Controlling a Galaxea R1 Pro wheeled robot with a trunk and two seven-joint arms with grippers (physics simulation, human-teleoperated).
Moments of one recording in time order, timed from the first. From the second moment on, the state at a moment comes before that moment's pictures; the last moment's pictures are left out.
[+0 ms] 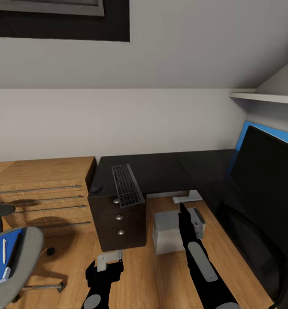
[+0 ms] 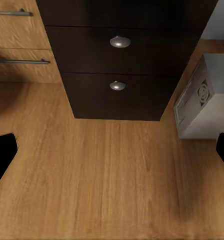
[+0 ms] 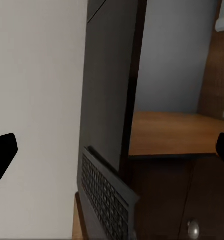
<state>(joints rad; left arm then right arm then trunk) -0.01 -0.07 -0.44 -1.52 0.27 0.39 0.65 -0.42 0.14 0.06 -1.01 -1.35 -0.21 -0.02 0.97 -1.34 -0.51</state>
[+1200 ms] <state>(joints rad) -0.01 -0.06 -0.35 -1.31 0.27 0.38 0.65 -0.43 0.16 0.10 -0.40 -0.93 -0.49 -0.05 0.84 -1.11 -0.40</state>
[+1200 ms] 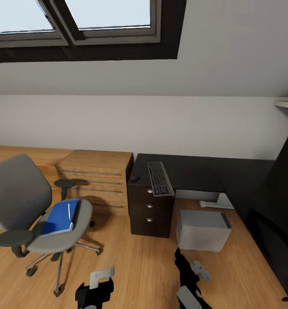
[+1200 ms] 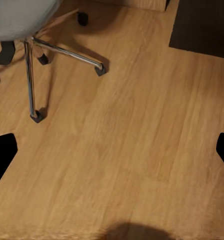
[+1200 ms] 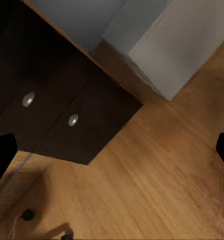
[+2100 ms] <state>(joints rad) -0.01 -0.06 -0.34 -0.66 0.27 -0.14 0.65 -0.42 0.06 0.11 0.01 -0.70 -0.77 -0.05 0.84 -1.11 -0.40</state>
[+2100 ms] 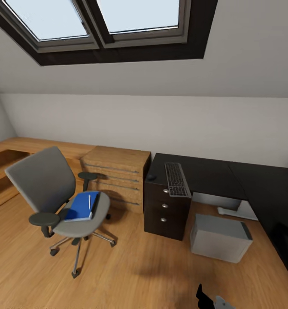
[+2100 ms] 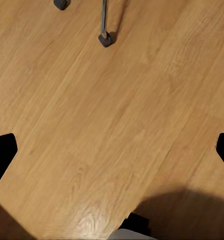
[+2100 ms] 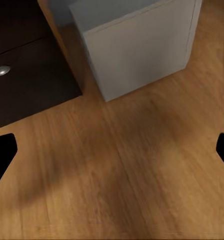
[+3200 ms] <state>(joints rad) -0.01 -0.06 -0.34 -0.58 0.27 -0.19 0.65 -0.39 0.05 0.11 0.02 -0.26 -0.76 -0.05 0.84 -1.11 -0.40</state>
